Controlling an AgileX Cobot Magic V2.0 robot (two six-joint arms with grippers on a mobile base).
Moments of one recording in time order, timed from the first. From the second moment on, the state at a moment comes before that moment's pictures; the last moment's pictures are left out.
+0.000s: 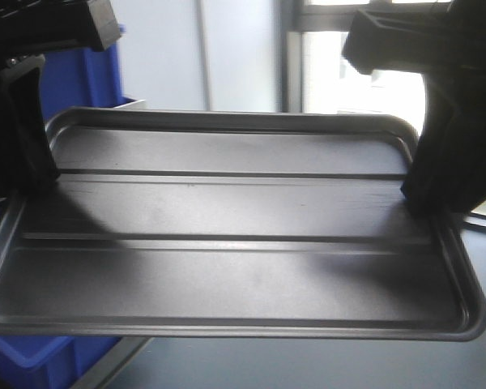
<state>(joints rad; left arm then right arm) -0.77 1.33 -1.05 0.05 1.03 -0.54 0.68 1.24 -0.91 -0.03 0.89 0.54</state>
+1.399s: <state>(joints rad) -0.77 1.33 -1.05 0.05 1.03 -0.54 0.68 1.24 -0.91 -0.03 0.89 0.53</state>
